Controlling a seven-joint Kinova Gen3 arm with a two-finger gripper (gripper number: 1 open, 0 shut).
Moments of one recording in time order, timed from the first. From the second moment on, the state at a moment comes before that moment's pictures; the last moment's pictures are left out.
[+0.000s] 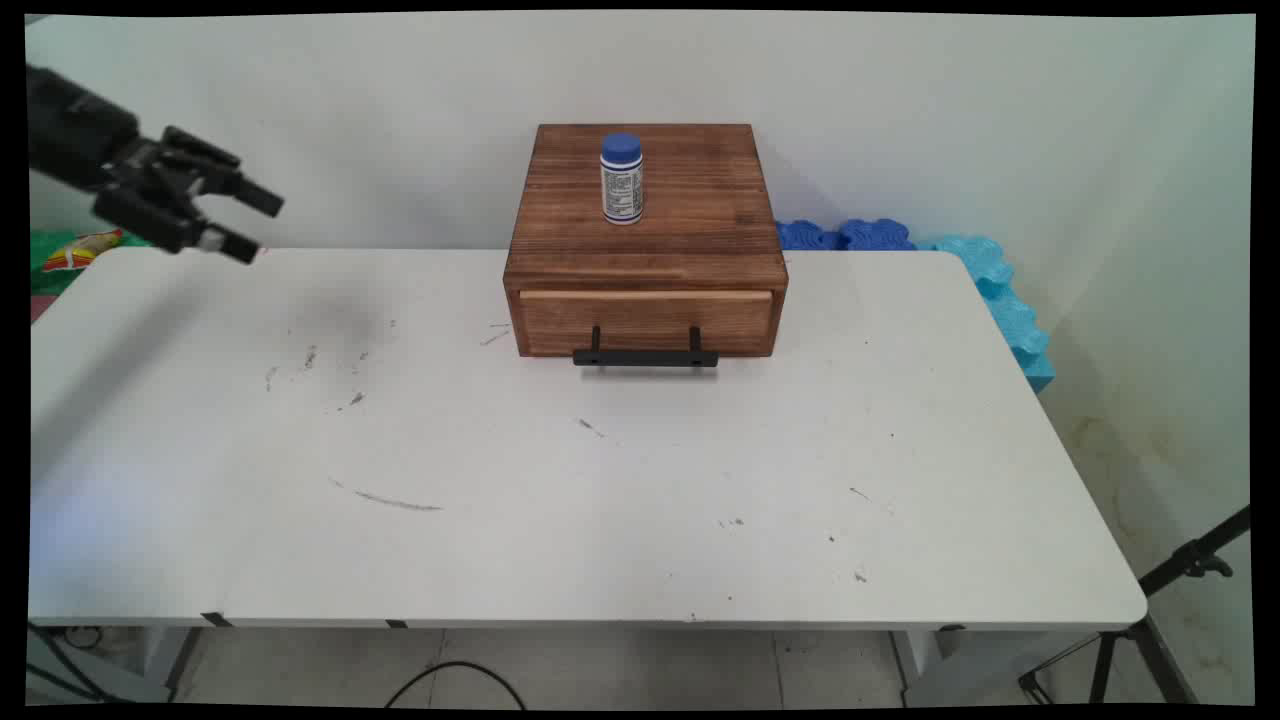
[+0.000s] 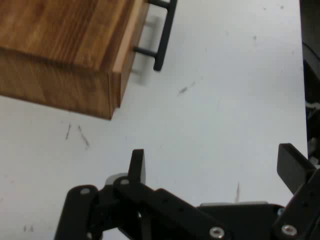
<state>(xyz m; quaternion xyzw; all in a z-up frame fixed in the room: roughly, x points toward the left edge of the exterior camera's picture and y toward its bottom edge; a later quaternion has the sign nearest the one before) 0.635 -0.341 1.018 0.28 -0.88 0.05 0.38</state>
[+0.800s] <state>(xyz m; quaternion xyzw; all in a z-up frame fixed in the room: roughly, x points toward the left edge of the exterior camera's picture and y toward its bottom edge) 0.432 -0.438 1.018 0.31 -0.90 0.06 0.29</state>
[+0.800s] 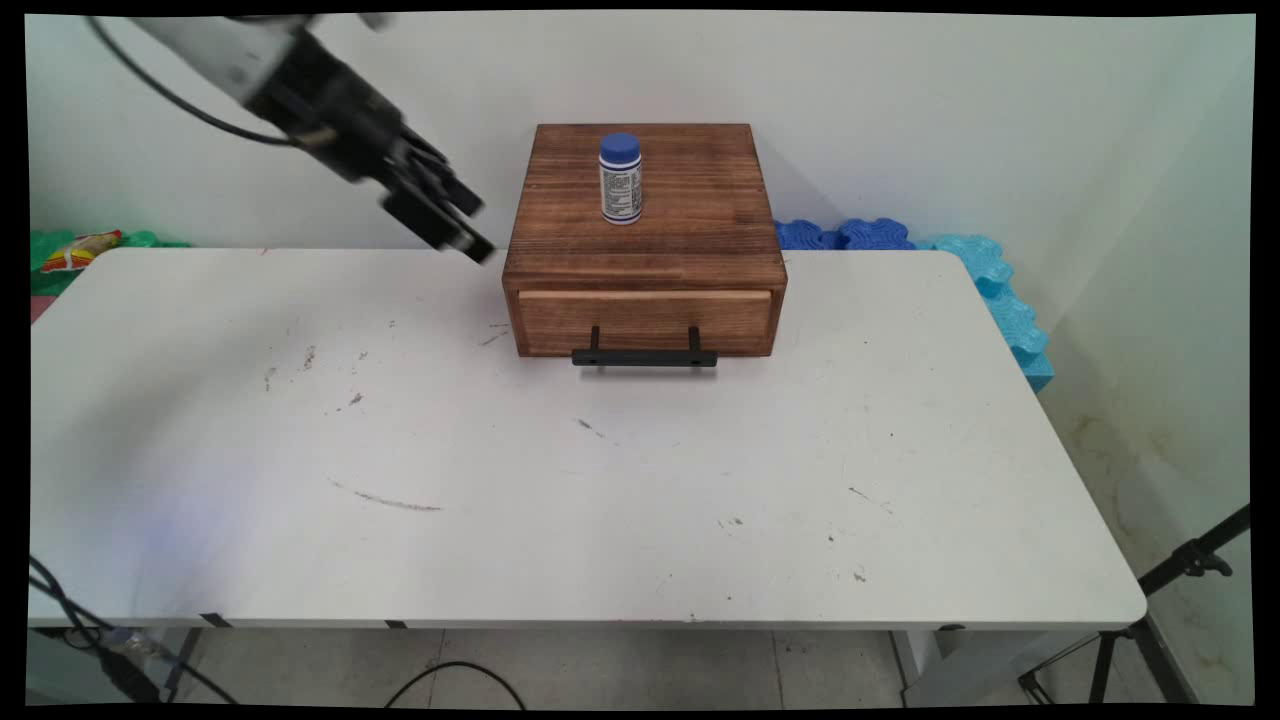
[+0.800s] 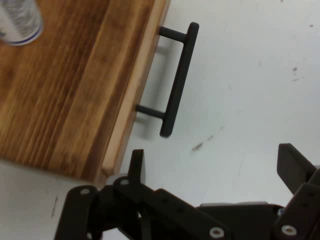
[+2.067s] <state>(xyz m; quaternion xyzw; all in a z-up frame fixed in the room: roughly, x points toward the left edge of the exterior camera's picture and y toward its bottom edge) 0.272 -0.512 0.860 0.17 -0.96 0.06 0.21</state>
